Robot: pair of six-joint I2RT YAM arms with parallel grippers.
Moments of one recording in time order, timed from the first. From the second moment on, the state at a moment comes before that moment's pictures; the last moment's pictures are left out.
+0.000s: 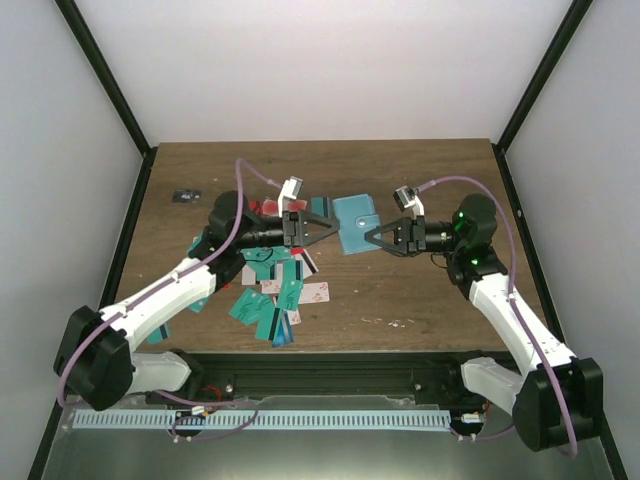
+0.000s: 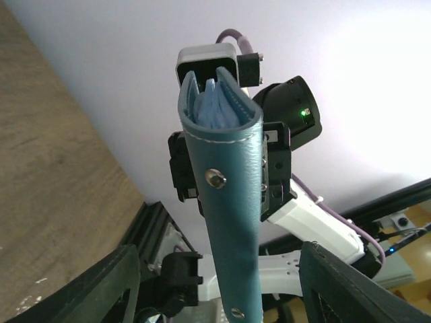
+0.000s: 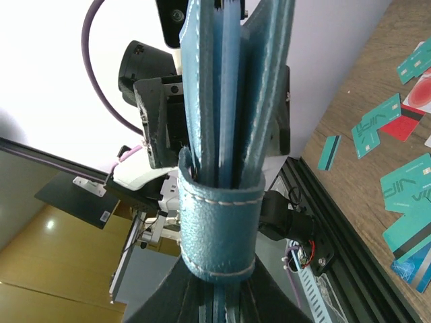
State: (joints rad) left arm -0.60 1.27 0.87 0.43 0.87 -1.10; right arm 0.21 1.05 0.72 0.36 -1.37 1.17
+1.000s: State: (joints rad) left arm -0.66 1.33 1.01 0.22 0.74 -0.97; right arm 0.25 1.05 0.97 -0.42 -1.08 0.56
